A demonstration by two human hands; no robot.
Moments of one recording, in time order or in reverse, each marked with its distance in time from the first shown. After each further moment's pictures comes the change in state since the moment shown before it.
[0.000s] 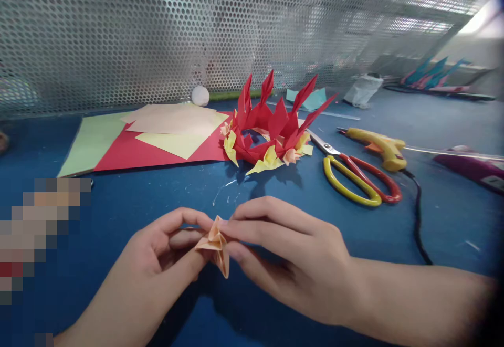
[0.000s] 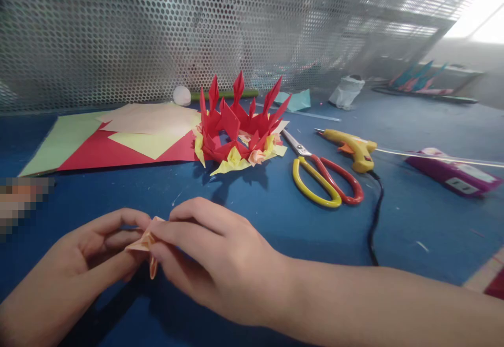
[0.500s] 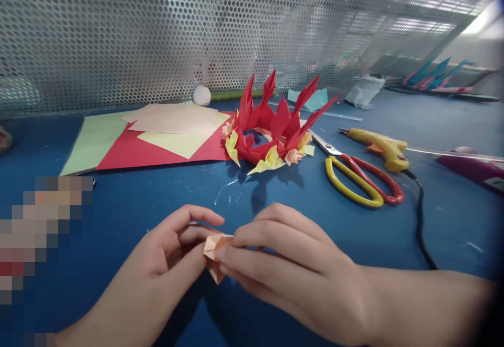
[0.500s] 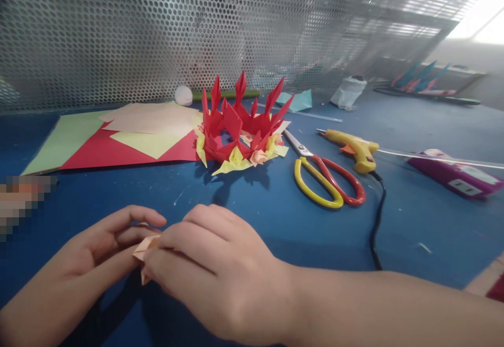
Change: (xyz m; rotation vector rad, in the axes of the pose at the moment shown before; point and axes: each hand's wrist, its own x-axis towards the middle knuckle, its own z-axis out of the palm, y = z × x) left_hand 0.000 0.003 0.000 0.050 0.002 -0.005; right_hand 0.003 -0.009 -0.005 -0.130 -0.115 -0.107
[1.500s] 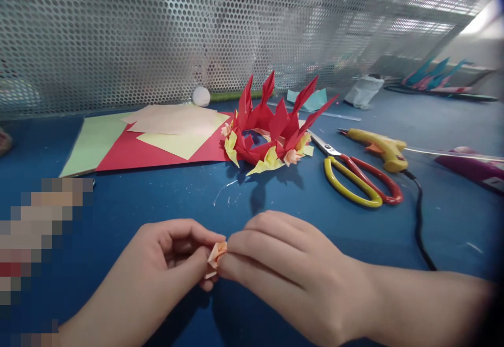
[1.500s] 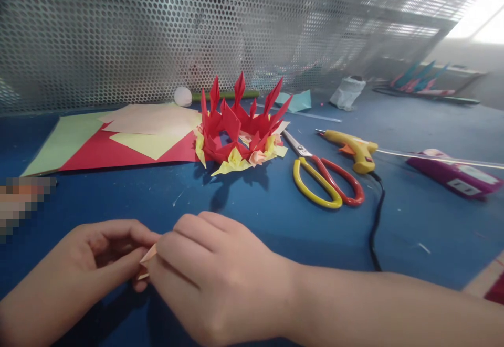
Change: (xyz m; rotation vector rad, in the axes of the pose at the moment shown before) left_hand 0.004 0.006 0.003 0.030 0.029 -0.044; right_hand 0.004 0.005 -0.005 -0.119 -0.171 -0.142
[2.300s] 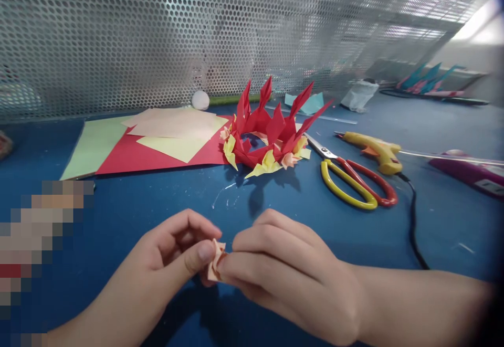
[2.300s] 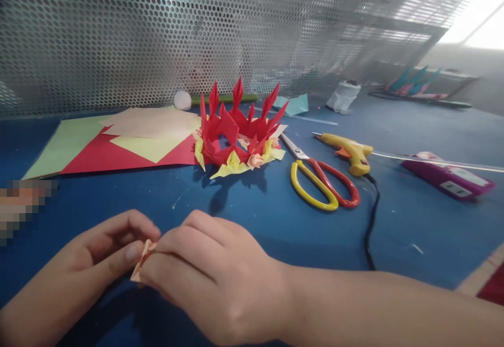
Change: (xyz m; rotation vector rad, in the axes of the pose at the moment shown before) left_hand -0.006 -0.004 -0.007 0.026 -0.026 0.045; right_hand -0.002 -0.003 0.007 0.124 0.205 0.054
